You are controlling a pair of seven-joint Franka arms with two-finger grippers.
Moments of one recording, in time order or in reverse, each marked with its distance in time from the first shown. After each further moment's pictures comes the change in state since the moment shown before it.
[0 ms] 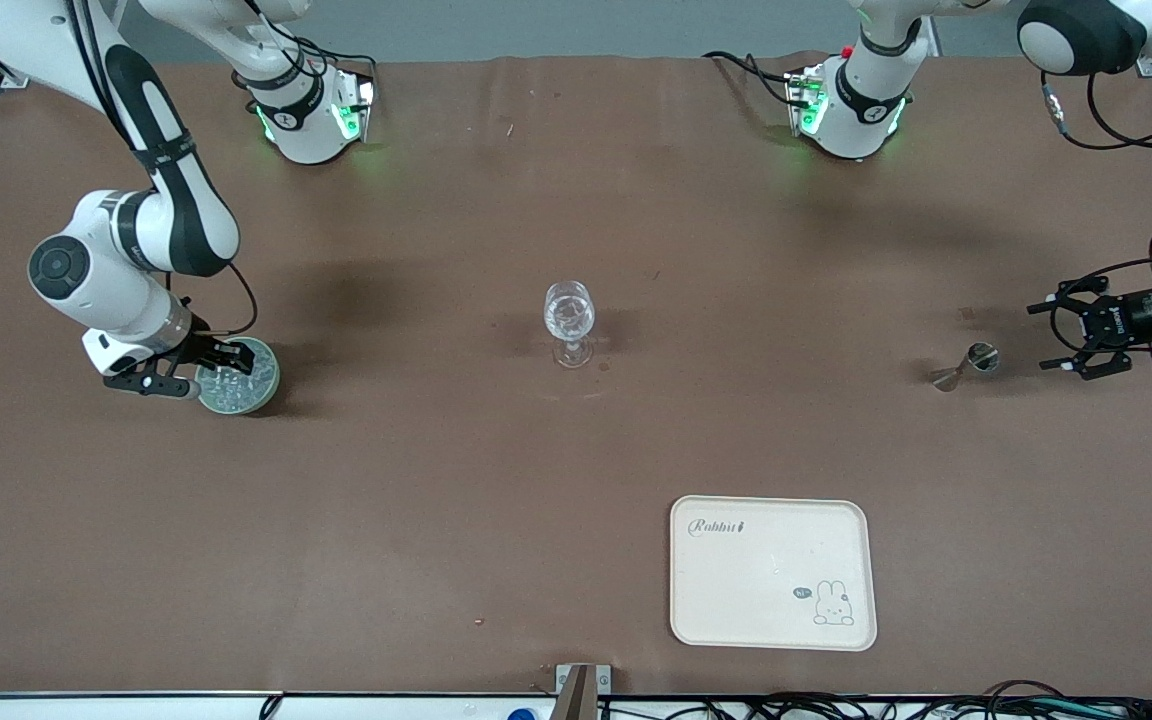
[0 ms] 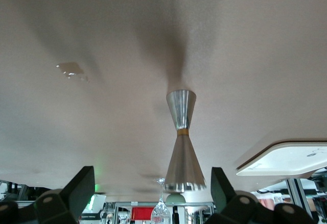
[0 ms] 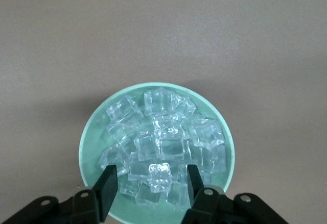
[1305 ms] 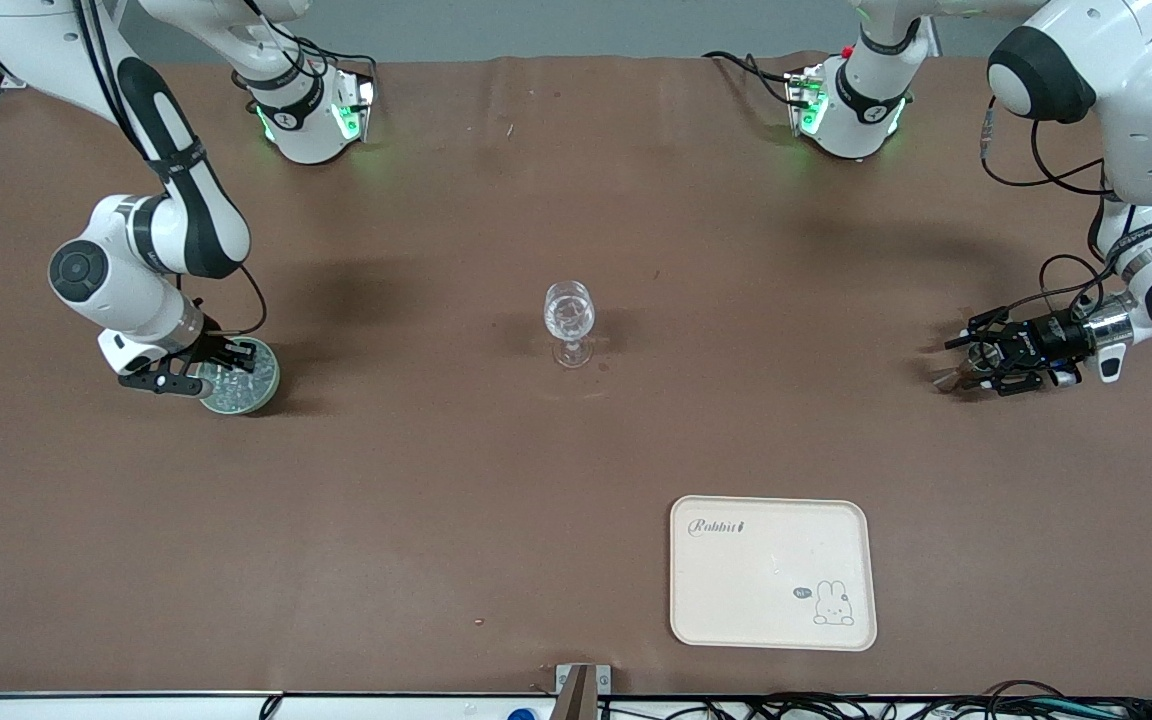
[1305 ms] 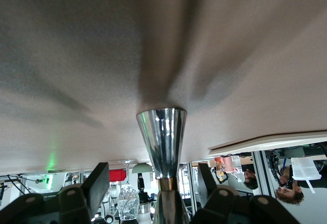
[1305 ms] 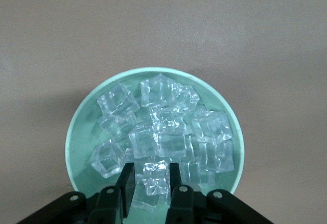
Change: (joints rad) left arm -0.022 0.113 -0.078 -0.127 -0.316 -0.001 0.113; right arm 0.002 0.023 0.000 -0.022 0.000 0.026 0.000
